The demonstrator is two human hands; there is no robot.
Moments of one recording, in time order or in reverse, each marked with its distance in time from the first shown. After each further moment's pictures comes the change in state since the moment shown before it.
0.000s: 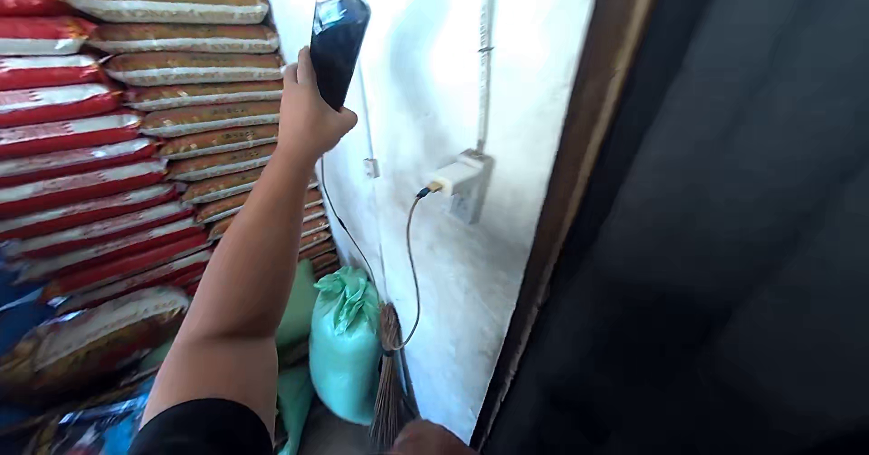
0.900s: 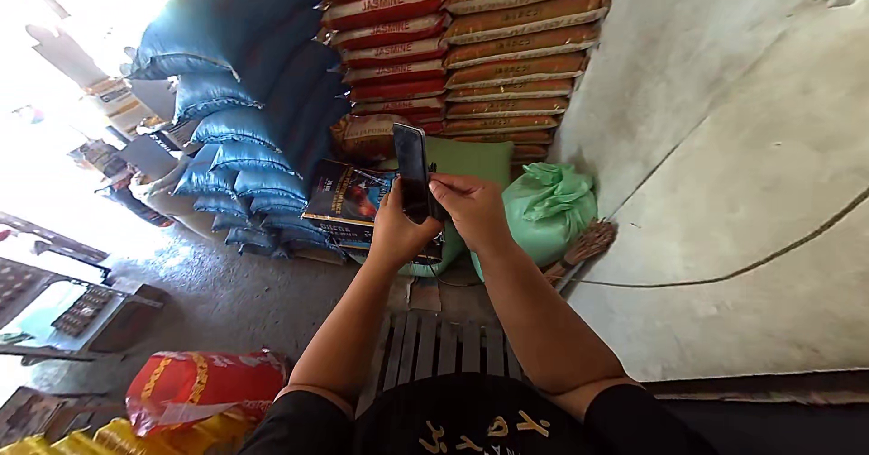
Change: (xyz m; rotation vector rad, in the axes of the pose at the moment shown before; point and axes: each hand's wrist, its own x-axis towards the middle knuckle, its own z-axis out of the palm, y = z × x) left_hand -0.449 -0.052 -0.218 0.007 -0.012 -0.959; right_hand 0.254 -0.164 0.123 0.712 0.138 0.159
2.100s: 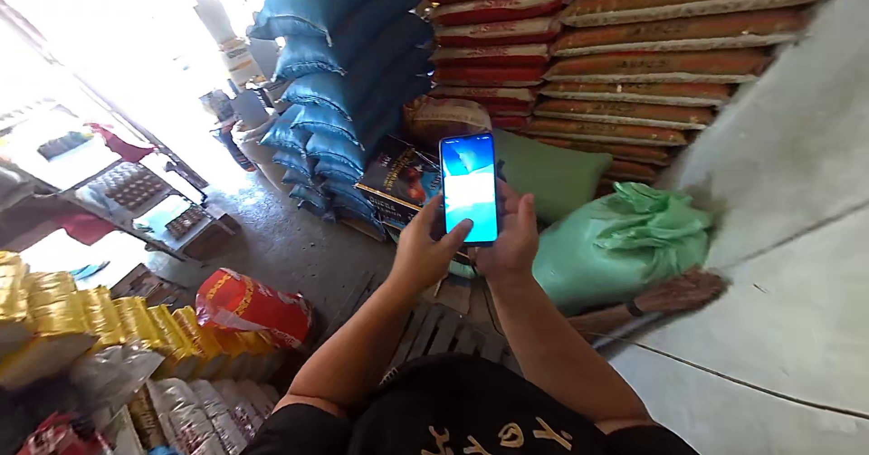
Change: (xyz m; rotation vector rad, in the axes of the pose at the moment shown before) left_hand -0.065 0.008 0.019 -0.154 0.150 -0.082; right_hand -0.036 0.054 0.010 0.789 -0.013 0.282
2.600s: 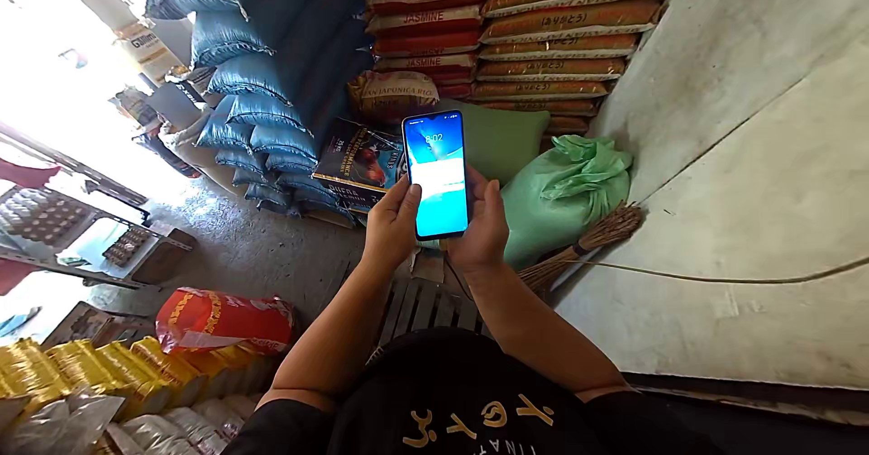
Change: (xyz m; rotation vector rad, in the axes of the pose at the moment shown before) left_hand 0.001 -0.010 0.025 -0.151 -0.034 0.048; right_hand -0.032 -0.010 -0.029 -0.038 -0.024 -0.091
